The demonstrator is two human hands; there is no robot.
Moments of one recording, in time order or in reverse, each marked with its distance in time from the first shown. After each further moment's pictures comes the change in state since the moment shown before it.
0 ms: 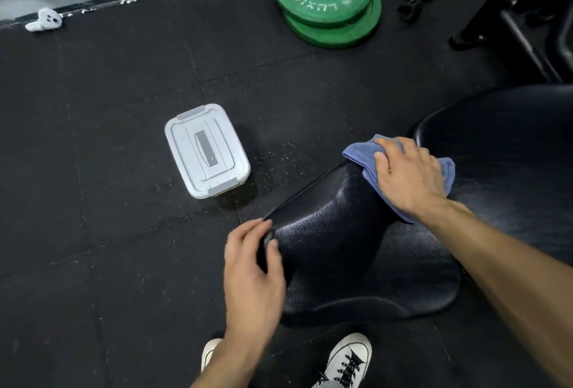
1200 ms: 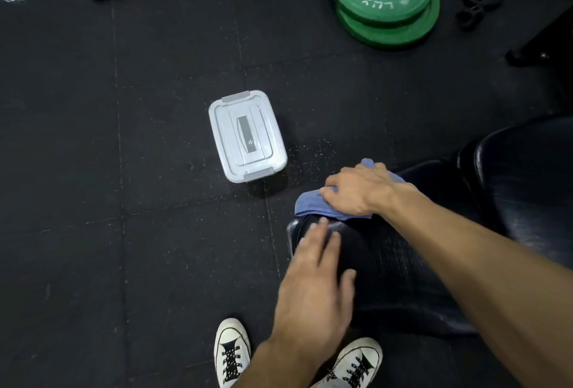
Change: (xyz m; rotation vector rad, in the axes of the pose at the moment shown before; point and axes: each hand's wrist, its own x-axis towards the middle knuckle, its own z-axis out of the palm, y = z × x) left_hand -0.022 -0.012 -0.011 0.319 -0.353 0.261; right_hand 0.000 -0.154 0.019 -0.331 -0.621 -0.384
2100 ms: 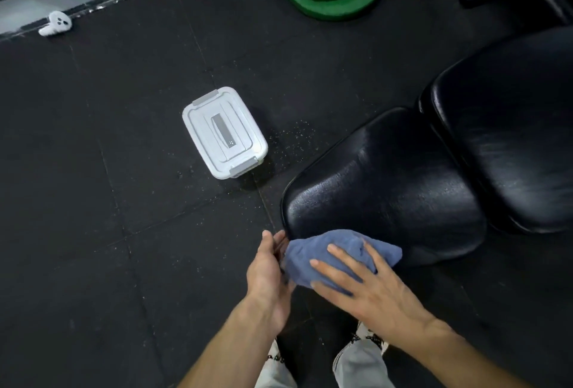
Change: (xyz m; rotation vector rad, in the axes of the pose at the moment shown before) left_hand -0.011 -0.023 -0.013 -1.238 0.008 -1.146; right_hand -0.149 -0.016 0.233 -0.333 0.625 -0.451
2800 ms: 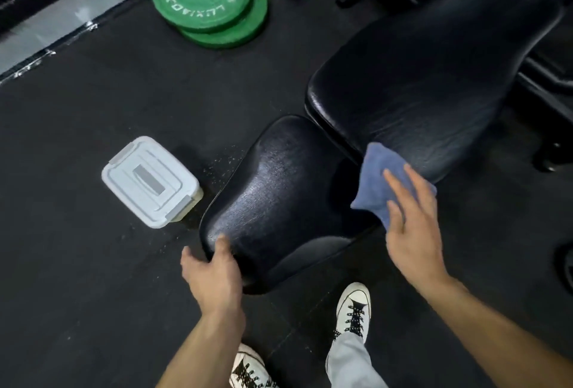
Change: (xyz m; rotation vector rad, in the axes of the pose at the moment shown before) left_hand -0.020 -0.007 0.064 0.499 0.293 0.541; right_hand -0.109 0.088 -0.023 0.726 0.699 1.285
